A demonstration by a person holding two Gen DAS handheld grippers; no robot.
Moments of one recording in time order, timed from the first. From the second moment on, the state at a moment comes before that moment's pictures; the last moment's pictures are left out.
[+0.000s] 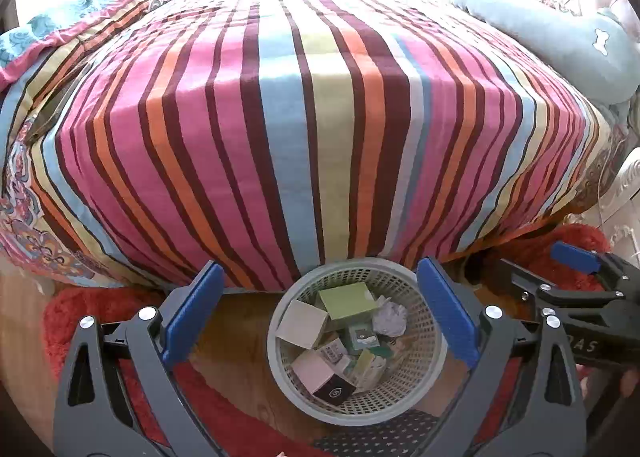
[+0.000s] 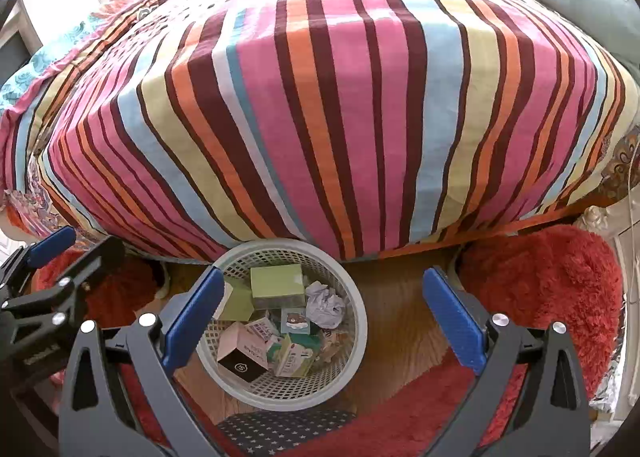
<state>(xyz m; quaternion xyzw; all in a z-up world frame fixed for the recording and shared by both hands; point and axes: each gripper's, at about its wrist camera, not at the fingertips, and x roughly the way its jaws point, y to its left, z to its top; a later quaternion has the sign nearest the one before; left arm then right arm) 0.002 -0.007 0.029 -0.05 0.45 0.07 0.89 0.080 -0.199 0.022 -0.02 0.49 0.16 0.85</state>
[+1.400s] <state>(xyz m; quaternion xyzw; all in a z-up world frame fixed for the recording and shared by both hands) 0.000 -0.021 0.037 -0.01 0.44 0.08 0.89 0.079 -0.197 0.009 -0.03 0.50 0.16 0.85</state>
